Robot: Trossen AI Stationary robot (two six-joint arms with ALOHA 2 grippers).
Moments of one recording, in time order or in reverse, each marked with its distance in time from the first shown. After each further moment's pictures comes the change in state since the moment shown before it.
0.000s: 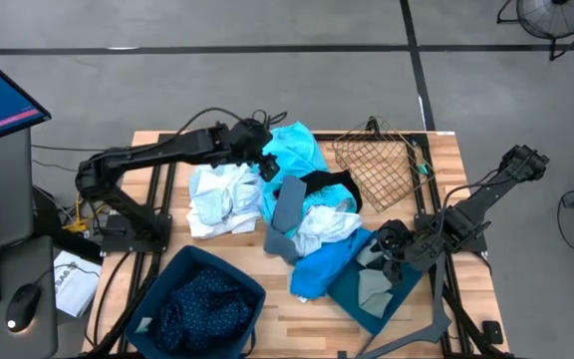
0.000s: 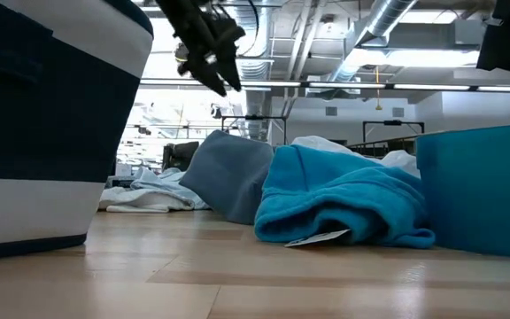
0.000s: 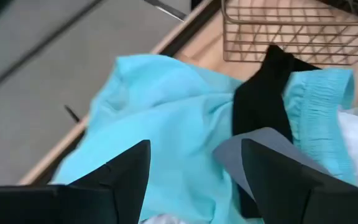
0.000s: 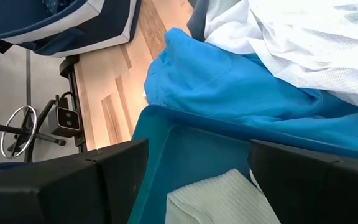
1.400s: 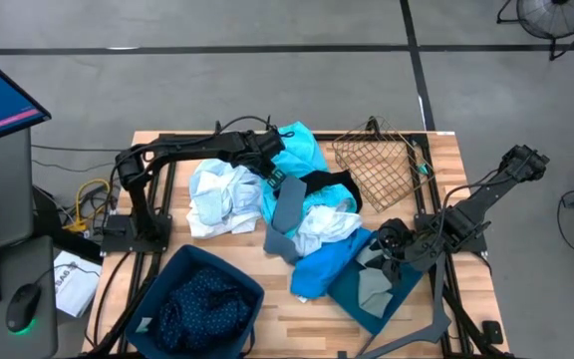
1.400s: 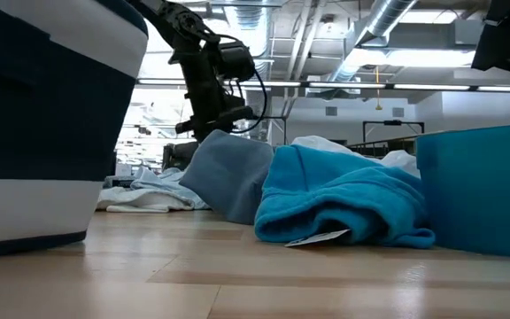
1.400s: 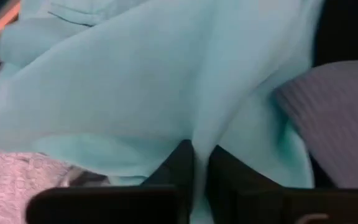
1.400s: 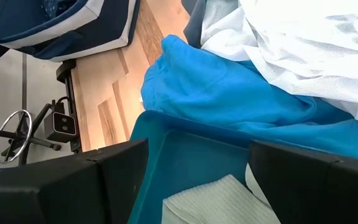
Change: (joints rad) left arm 0.077 0.291 0.001 -0.084 0.111 -0.147; right arm 0.000 0.000 0.000 0.000 0.027 -0.008
